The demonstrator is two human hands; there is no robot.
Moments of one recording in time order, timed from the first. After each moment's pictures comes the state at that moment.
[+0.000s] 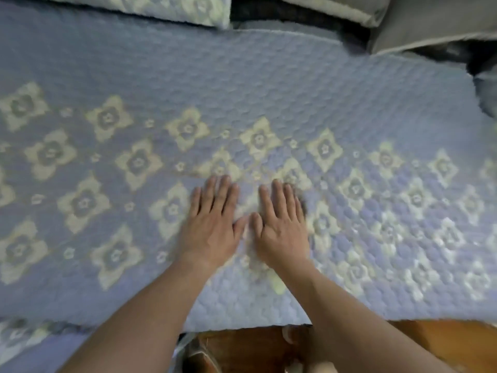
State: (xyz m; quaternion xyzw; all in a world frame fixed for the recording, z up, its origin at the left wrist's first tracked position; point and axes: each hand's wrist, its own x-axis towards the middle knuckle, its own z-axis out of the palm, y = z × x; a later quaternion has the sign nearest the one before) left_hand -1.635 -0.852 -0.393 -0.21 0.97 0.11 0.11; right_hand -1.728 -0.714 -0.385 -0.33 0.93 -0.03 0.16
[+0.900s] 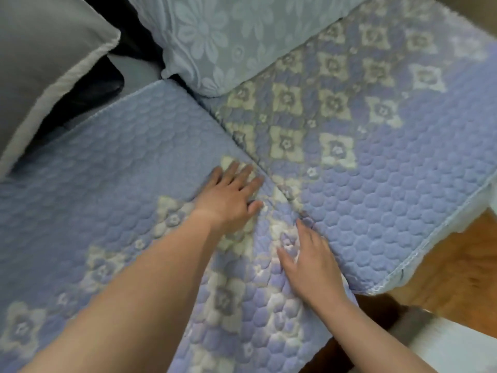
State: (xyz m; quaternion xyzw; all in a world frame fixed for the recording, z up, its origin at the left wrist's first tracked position) left_hand -2.168 -0.414 -0.377 0.23 0.94 0.00 0.23; right_hand -2.025 -0.228 -0.375 0.11 0.94 -0.26 0.20
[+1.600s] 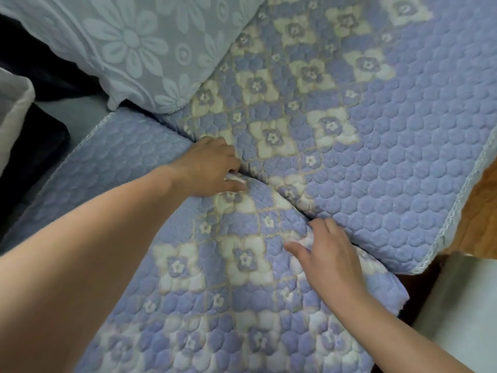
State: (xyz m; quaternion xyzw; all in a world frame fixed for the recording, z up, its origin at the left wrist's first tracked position) left_hand -2.313 -0.424 -0.385 0.51 0.83 -0.08 0.19; right_hand -2.053 -0.257 -0.390 0.24 0.93 -0.25 0.14
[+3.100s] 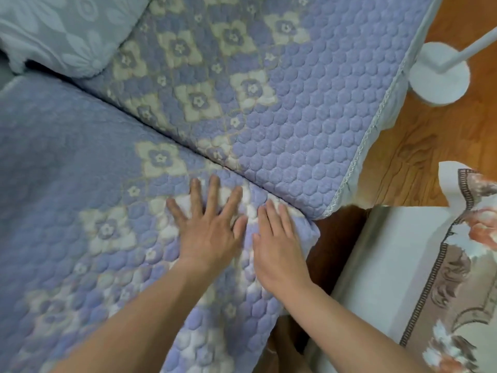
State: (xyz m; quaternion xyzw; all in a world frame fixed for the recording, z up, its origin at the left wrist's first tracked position) left_hand -2.049 -0.367 -0.382 0.23 0.94 -0.04 0.25; right_hand -1.947 -0.242 -0.396 0.15 0.96 -0.18 0.18
